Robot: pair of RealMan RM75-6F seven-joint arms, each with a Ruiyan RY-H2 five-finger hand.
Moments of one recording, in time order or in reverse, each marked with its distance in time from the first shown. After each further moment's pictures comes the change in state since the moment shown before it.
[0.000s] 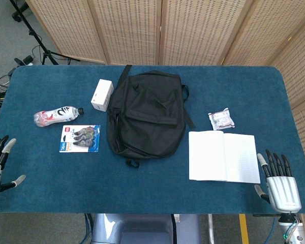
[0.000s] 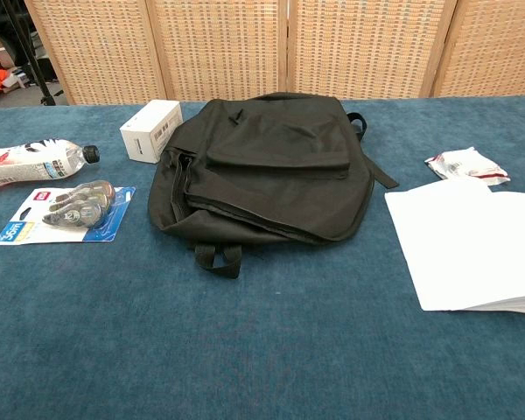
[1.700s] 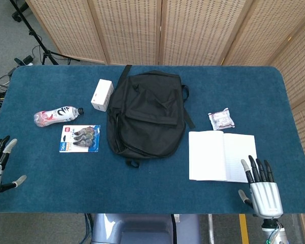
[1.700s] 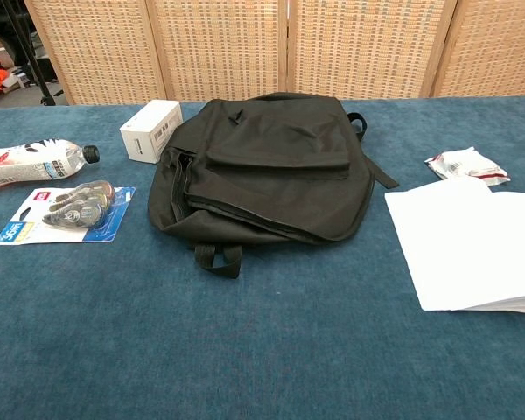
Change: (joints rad) left arm -0.001 0.003 0.002 -0.002 0.005 -0.005 -0.010; right arm -0.025 -0.116 -0.036 -0.072 -0.057 0.024 -0.127
